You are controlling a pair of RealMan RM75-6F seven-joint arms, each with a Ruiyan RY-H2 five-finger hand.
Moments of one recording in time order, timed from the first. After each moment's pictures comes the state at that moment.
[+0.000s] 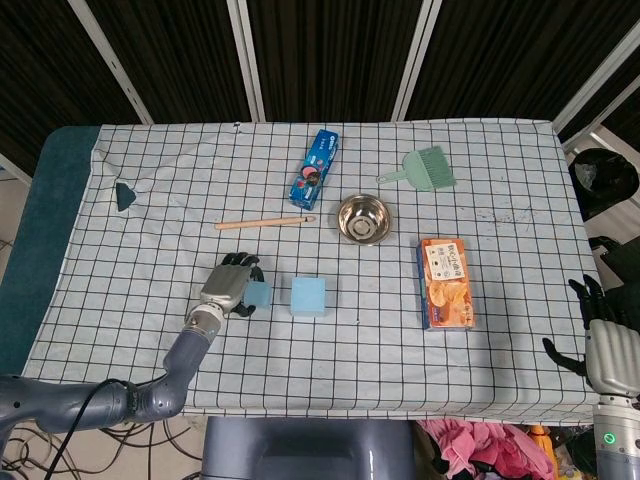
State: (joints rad) left arm -0.93 -1.65 -0.17 -1.51 0.53 0.94 0.58; right arm 0.07 -1.13 0.16 -1.76 -1.27 1.46 -0.12
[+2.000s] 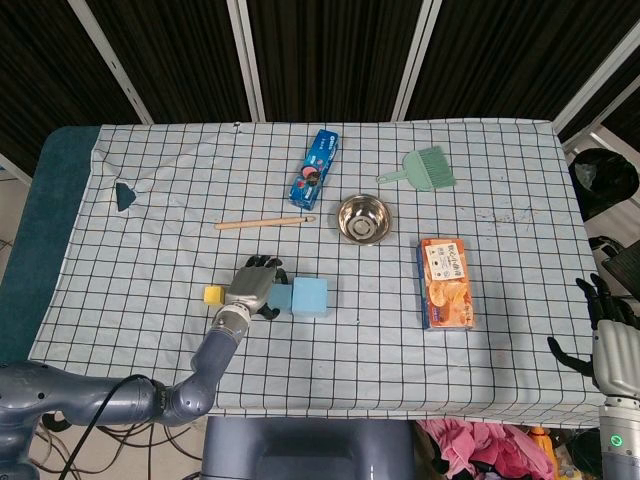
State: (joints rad) left arm -1.04 -1.70 -0.25 -1.56 0.34 1.00 0.69; right arm 0.06 -1.11 0.16 -1.77 -1.28 1.48 -0.08
